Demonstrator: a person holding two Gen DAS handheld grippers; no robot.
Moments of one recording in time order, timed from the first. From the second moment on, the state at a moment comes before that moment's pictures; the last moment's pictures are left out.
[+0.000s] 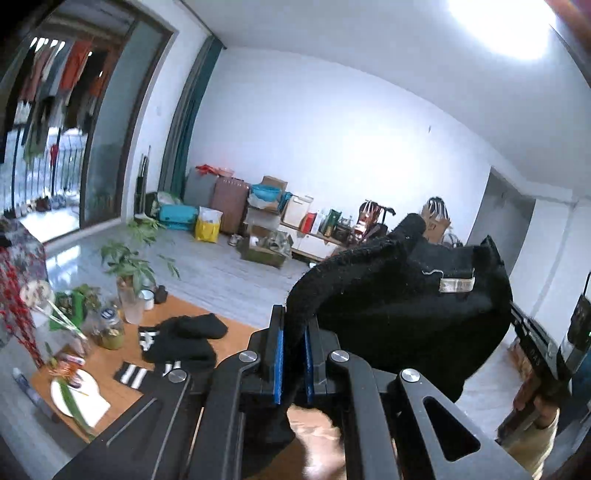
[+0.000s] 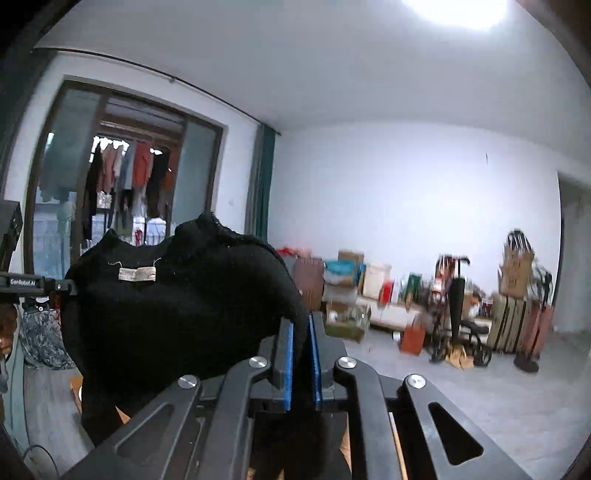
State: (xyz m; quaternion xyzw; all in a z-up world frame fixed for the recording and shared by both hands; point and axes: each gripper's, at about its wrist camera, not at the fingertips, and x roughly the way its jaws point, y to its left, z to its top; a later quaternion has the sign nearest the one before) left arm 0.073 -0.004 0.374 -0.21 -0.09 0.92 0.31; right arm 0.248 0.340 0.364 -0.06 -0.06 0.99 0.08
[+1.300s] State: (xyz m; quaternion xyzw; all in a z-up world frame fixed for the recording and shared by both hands) left arm -0.189 0.069 0.029 -0.44 0.01 0.89 0.15; right arm 0.030 0.357 -0.112 -0.54 0.02 0.83 -0.12
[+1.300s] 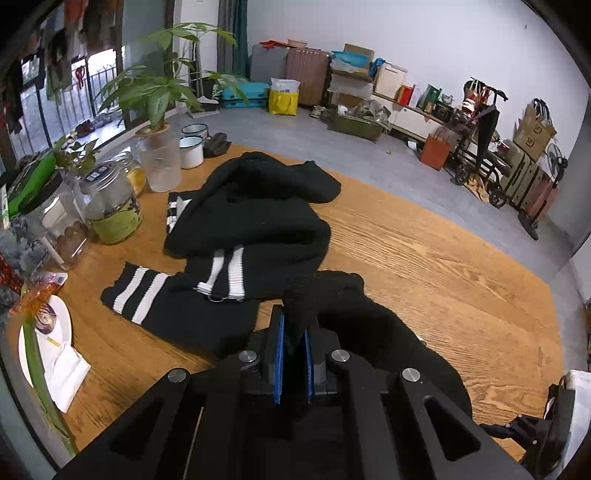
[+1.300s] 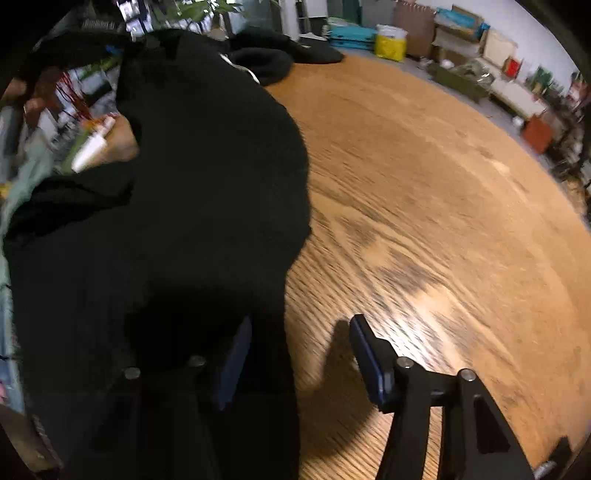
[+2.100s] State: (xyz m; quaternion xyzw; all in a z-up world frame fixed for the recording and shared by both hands) left arm -0.169 0.035 -0.032 -0.59 0.03 0.79 0.16; right arm -0.014 0.335 -0.139 -0.55 0.07 0.81 -0.19
